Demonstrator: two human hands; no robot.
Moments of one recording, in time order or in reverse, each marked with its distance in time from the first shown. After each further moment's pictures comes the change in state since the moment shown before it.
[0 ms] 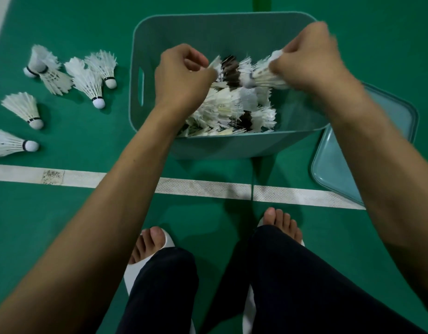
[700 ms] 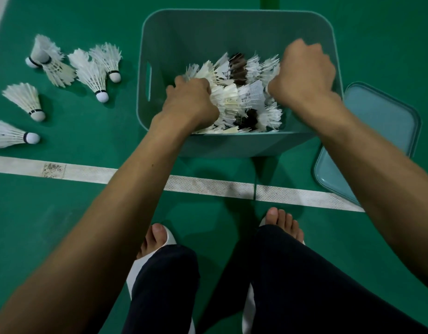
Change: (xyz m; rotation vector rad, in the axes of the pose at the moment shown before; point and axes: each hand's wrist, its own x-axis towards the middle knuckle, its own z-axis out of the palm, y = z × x) left_hand -0.004 -0.012 0.000 0.622 -0.312 -0.088; right_hand -0.013 -0.007 0.028 -0.432 0.102 -0.115
